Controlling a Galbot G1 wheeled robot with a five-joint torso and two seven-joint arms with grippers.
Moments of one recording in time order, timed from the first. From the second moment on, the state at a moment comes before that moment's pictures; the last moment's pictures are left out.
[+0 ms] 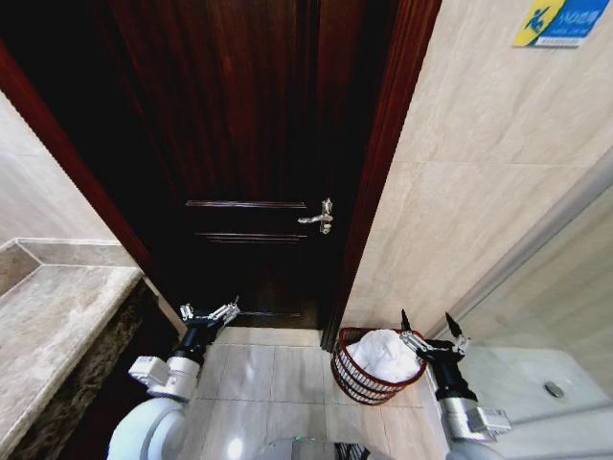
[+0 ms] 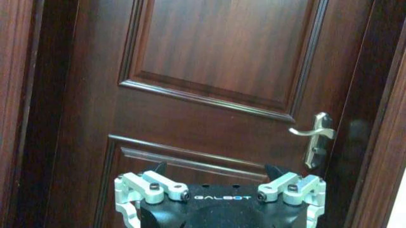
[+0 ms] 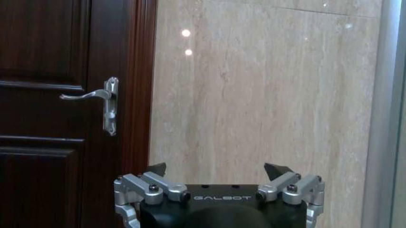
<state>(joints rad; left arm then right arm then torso) 1.79 -1.36 -0.68 -2.38 -0.46 0.07 0.01 -1.88 1.53 0.72 2.27 0.12 0.19 -0.06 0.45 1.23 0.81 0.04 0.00</state>
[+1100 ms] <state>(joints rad) 1.79 -1.36 -0.68 -2.38 -0.46 0.07 0.01 -1.88 1.53 0.72 2.27 0.12 0.19 -0.06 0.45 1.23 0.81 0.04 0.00</state>
